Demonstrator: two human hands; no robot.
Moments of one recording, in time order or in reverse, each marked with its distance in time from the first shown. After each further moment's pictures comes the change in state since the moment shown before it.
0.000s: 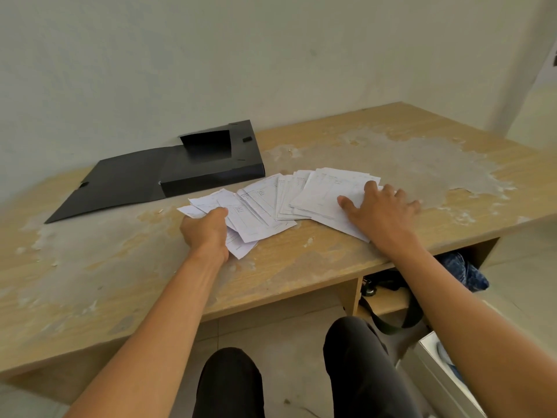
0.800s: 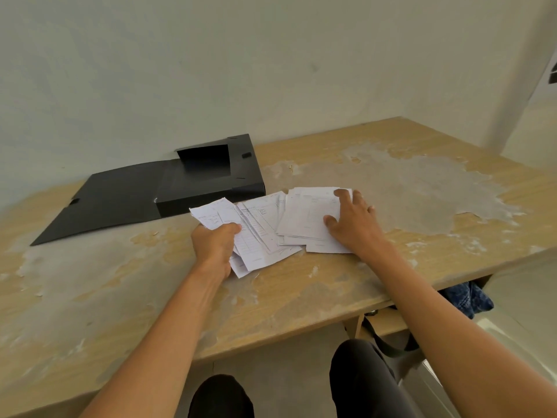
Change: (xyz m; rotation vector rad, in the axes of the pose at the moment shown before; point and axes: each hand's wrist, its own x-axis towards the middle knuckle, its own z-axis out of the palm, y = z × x) left_hand 0.022 0.009 0.019 0.099 -0.168 0.028; right_hand 0.028 -0.043 0.004 0.346 -0.139 -0.155
